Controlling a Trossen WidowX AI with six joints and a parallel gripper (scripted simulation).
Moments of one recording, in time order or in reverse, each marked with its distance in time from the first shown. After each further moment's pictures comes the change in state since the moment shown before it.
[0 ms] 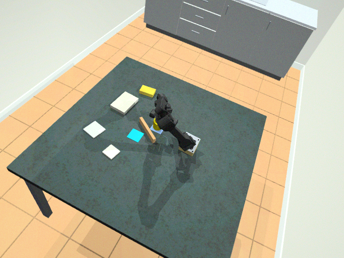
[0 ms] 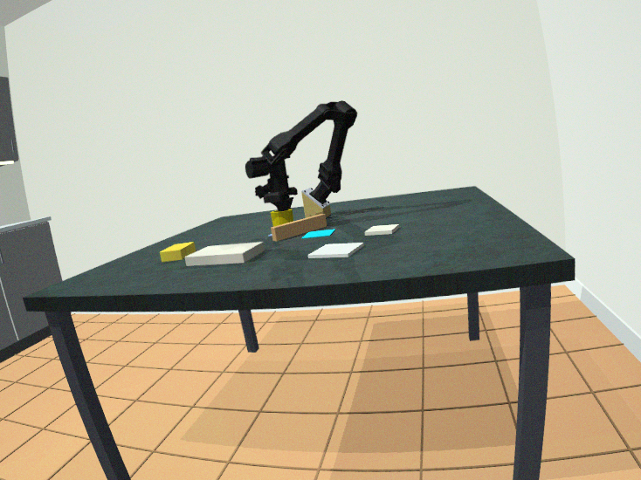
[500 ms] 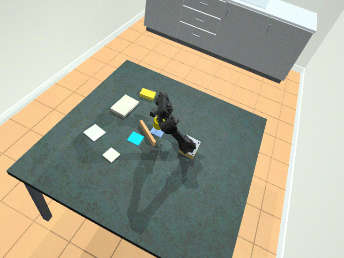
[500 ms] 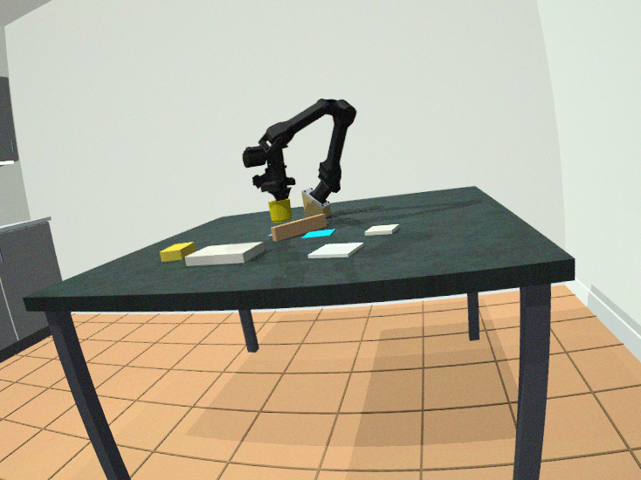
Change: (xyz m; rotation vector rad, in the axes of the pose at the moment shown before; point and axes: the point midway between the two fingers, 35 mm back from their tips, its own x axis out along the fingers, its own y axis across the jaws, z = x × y) arm -0.035 0.003 0.002 0.009 0.003 0.006
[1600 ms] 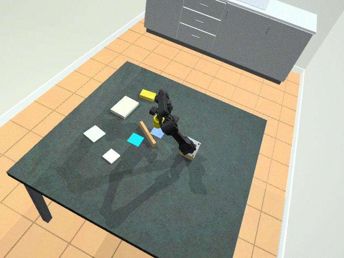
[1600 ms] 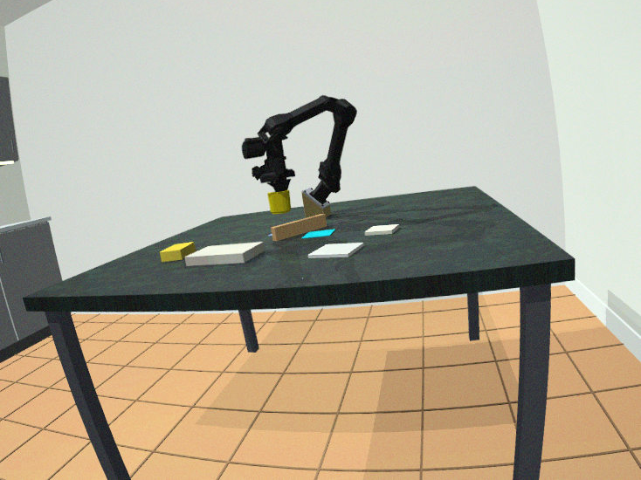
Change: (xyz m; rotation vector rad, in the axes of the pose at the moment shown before) arm -0.029 0.005 -0.004 0.000 -0.004 -0.001
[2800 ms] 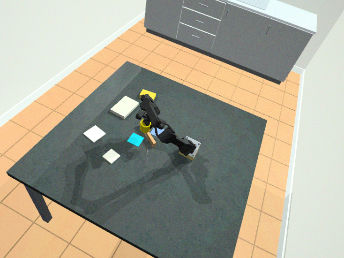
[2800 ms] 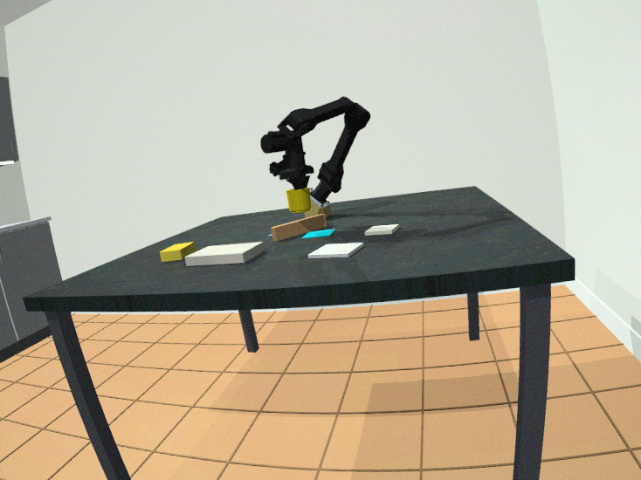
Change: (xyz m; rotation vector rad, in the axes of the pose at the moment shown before) arm -0.004 0.054 -0.083 -0.007 0.003 -0.004
